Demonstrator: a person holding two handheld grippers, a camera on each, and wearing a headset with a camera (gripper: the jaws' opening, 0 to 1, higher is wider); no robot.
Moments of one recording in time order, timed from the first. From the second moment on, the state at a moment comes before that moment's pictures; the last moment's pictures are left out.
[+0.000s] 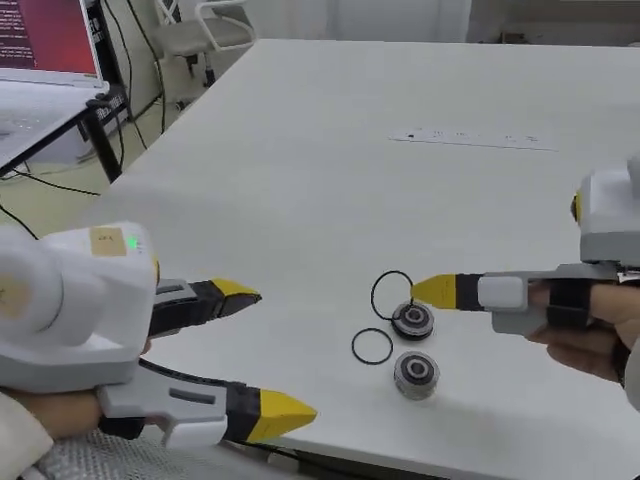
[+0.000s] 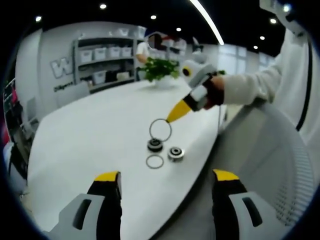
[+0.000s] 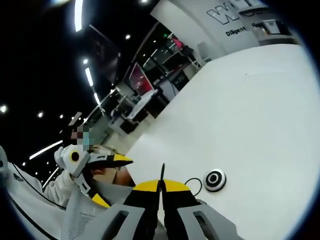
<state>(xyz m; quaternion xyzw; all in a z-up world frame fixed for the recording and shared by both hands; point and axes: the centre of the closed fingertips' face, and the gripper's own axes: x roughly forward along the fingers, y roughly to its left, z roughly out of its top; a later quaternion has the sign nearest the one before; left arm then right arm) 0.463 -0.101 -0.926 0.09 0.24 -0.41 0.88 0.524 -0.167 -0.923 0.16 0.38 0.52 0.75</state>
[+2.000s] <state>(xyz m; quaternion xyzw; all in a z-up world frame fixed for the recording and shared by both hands) 0.461 -0.101 -0.934 0.09 0.26 -0.41 0.87 0.542 -0.165 -1.004 0.09 0.44 0.46 0.77</state>
